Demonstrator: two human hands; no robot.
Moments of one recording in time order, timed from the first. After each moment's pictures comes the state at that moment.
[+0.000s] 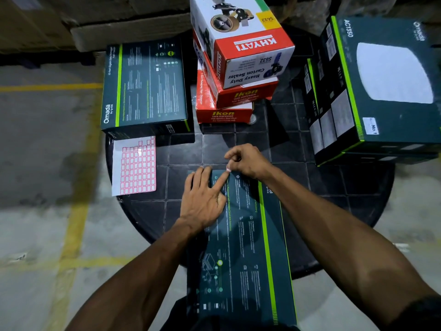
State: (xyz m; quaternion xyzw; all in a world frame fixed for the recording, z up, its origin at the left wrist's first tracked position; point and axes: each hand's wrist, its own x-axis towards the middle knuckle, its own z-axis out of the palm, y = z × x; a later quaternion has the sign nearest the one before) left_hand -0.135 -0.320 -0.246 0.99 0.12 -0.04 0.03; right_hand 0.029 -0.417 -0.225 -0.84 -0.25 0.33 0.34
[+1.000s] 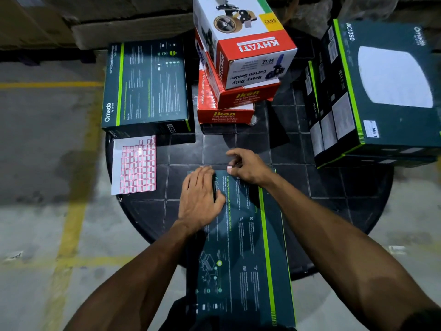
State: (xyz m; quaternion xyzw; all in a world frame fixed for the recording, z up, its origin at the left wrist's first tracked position) left_hand -0.137 -0.318 -0.242 0.98 0.17 0.01 0.13; right_hand 0.018 -0.420 -0.227 -0.84 -0.22 0.37 0.35
